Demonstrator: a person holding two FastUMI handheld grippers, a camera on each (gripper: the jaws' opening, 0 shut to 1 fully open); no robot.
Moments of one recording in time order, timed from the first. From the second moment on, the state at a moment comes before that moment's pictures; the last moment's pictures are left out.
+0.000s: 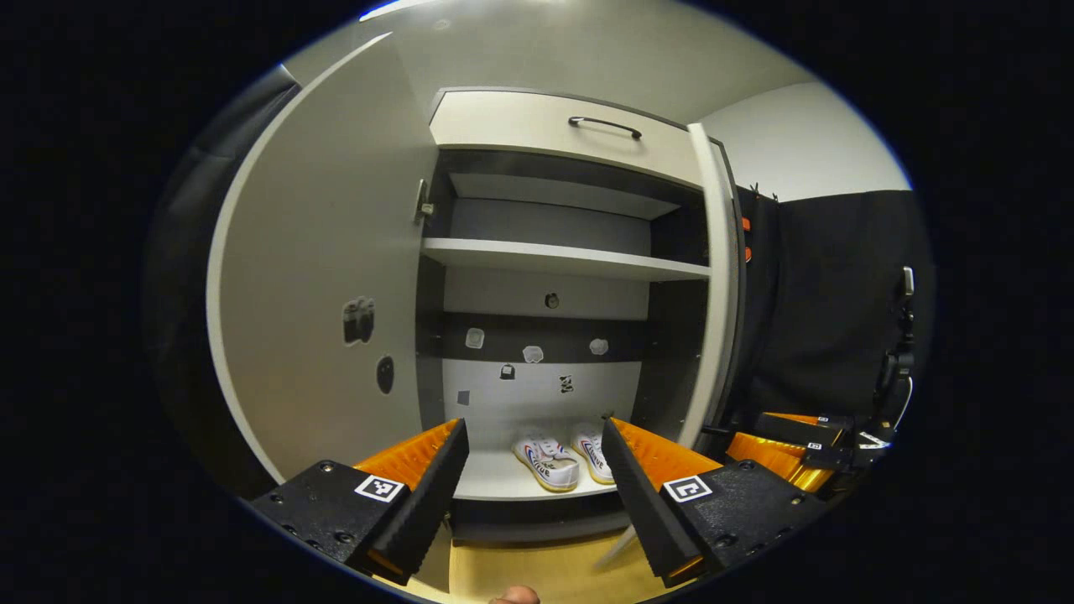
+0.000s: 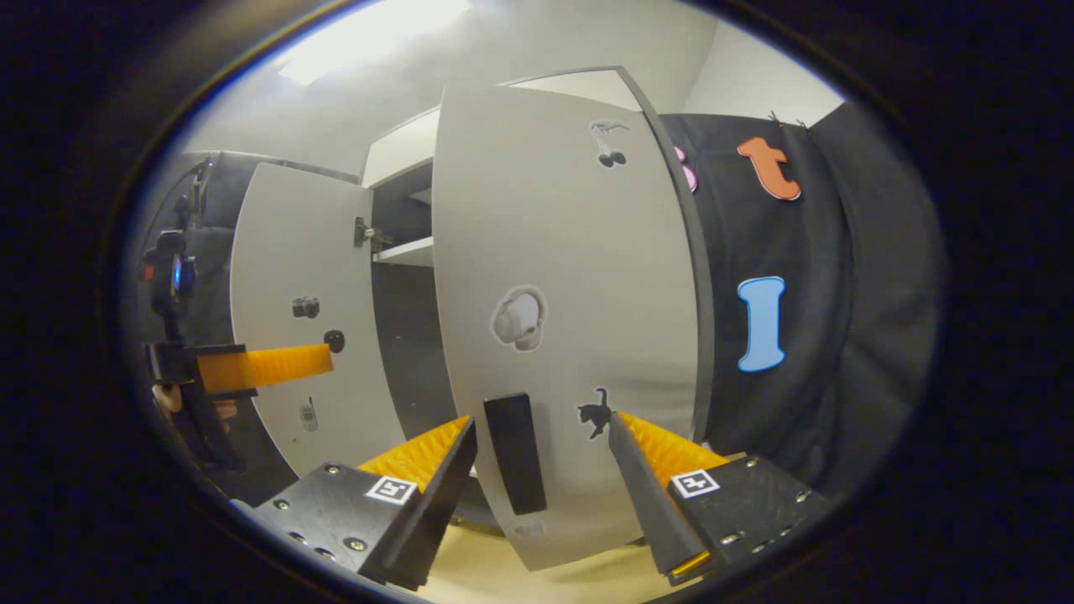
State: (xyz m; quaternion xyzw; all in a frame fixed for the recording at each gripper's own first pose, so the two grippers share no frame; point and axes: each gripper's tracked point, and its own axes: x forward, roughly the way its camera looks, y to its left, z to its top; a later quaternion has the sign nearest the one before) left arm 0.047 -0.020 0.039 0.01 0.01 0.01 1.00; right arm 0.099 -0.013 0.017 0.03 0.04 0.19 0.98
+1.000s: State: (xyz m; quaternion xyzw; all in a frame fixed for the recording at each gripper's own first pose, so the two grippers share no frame) left arm -0.037 0.018 0.054 -0.01 -0.01 0.01 1.00; right arm 0.049 0.010 0.030 0.06 0.01 0.17 0.98
